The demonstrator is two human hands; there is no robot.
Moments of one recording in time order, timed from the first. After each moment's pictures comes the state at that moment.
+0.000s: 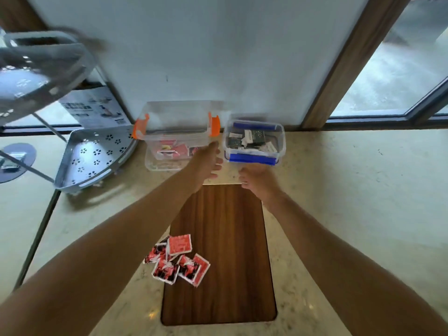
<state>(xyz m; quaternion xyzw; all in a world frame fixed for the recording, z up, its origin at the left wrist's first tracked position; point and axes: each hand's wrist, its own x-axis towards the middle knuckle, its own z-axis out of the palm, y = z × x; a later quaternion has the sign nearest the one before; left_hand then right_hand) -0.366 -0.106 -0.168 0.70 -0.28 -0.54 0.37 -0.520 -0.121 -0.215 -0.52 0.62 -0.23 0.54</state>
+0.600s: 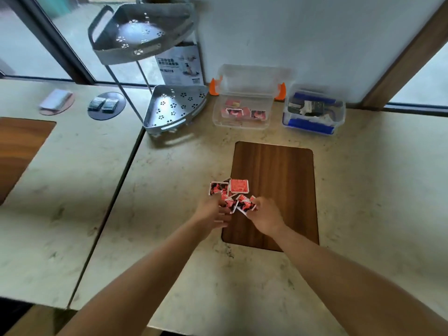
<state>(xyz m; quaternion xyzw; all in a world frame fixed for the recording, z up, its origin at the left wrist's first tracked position) -0.304 0.181 -0.255 0.72 -0.06 -0.59 0.35 -0.461 0.109 -0.301 -0.70 0.59 0.00 0.41</state>
